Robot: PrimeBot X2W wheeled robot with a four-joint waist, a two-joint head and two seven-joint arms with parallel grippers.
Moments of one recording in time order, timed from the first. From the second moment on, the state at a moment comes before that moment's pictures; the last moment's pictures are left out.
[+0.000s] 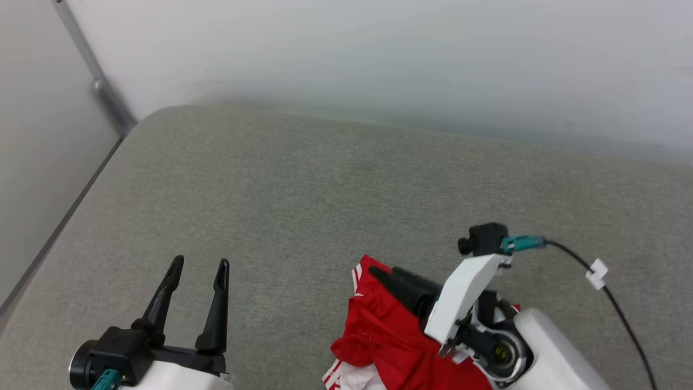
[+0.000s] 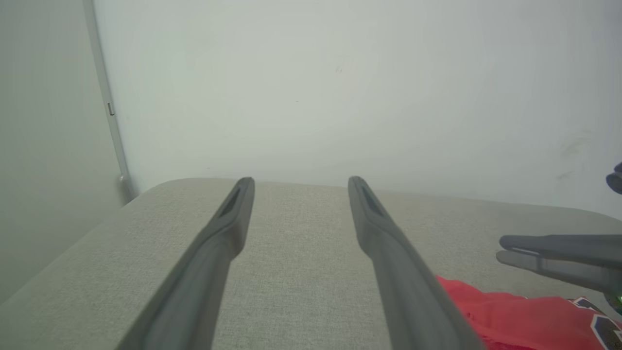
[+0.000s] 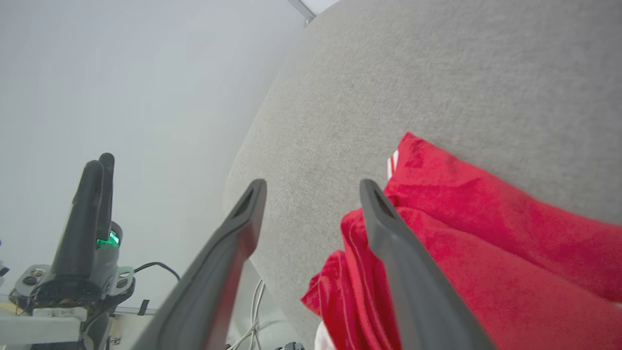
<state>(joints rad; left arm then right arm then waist) 0.08 0.15 -0.05 -0.07 -0.25 -0.13 -0.26 -0.36 -0.05 0.45 0.43 1.03 0.13 0.36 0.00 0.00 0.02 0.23</state>
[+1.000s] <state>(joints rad) 0.08 0.14 -0.06 -0.09 -0.26 -0.13 -0.26 -0.04 -0.26 -0.11 -0.08 0.17 0.13 0.00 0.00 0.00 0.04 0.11</state>
